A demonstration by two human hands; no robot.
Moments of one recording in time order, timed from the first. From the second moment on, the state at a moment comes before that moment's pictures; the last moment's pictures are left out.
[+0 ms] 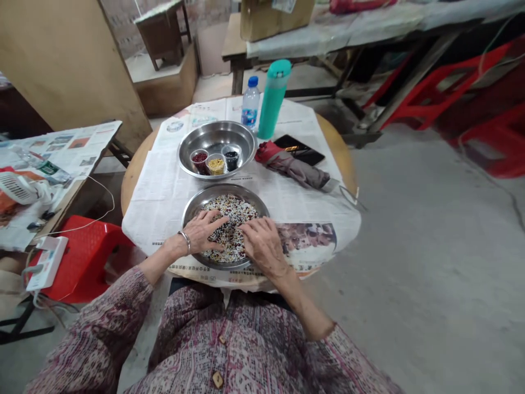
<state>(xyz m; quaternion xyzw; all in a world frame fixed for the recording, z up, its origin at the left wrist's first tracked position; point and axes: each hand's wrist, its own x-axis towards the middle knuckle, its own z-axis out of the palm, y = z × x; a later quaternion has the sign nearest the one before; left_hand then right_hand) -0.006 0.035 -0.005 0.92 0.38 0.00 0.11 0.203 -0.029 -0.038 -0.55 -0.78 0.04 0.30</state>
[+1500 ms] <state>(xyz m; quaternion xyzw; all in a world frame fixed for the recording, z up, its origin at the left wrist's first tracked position) 0.017 0.000 -0.006 0.95 0.32 -0.03 -0.01 0.202 -0.033 -0.069 -0.52 -0.64 0.06 0.56</state>
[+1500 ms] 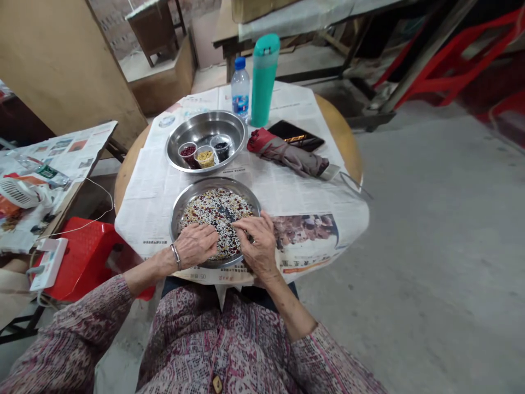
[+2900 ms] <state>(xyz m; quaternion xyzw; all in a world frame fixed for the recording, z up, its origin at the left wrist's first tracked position) 0.022 0.040 -0.014 0.89 0.42 0.05 0.18 0.201 -0.036 -0.069 -0.55 -0.65 0.06 0.53</state>
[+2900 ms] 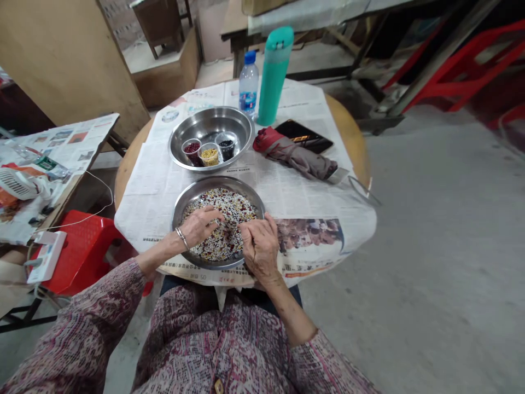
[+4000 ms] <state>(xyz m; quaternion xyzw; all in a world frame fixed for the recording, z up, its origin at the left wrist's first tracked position) -0.015 0.018 0.016 0.89 0.44 -0.07 0.05 0.198 -0.037 -0.069 -0.56 -0.61 0.06 0.55</state>
